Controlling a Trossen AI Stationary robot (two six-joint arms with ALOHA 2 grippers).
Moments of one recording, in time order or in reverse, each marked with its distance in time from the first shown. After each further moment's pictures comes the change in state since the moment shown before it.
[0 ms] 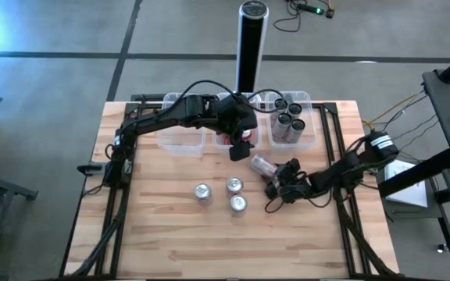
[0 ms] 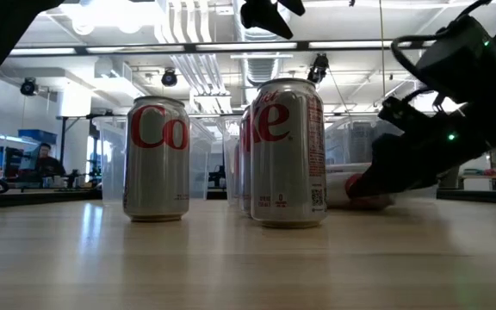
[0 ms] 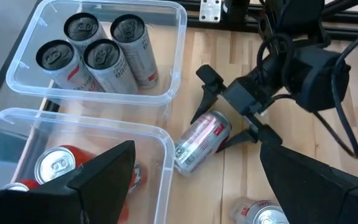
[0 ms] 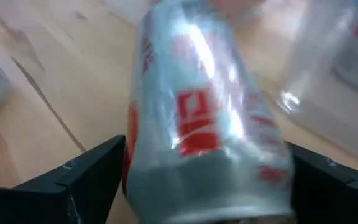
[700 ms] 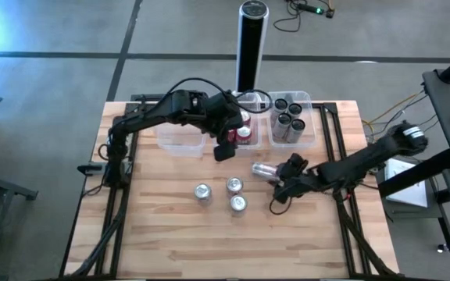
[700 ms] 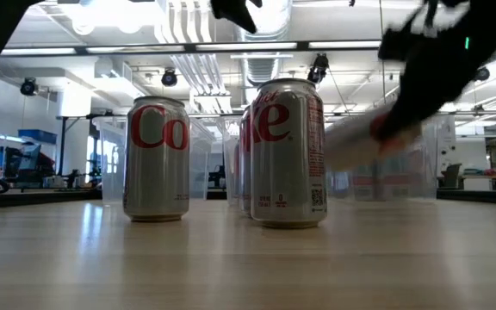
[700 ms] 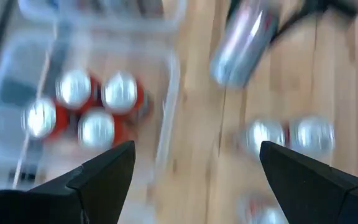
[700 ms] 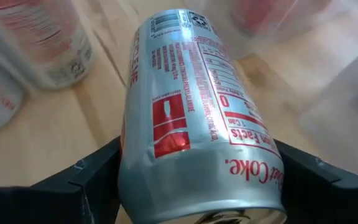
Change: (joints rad) left arm 0.001 -0.093 0.006 -0.252 -0.018 -0.024; right arm 0.000 -0.504 0.289 -0.929 -0.343 -0.138
